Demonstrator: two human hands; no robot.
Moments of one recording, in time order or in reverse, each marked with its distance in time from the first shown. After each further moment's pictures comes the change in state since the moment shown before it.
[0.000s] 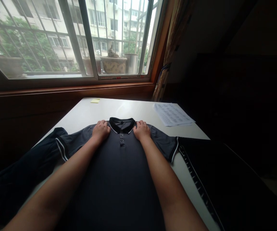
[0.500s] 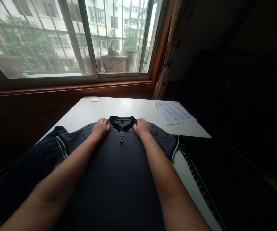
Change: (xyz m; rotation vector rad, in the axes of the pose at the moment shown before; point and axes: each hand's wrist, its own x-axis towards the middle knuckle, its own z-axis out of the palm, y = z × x) left_hand 0.012 -0.010 0.012 -0.003 -0.041 0.020; right_hand 0.017 0.007 0.010 -0.010 -0.038 0.004
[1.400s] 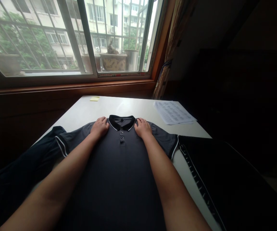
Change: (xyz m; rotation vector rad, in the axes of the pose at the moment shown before) left_hand 0.009 -0.008 0.002 -0.045 -0.028 0.025; right_hand 0.003 0.012 0.004 0.014 -0.081 -0.027
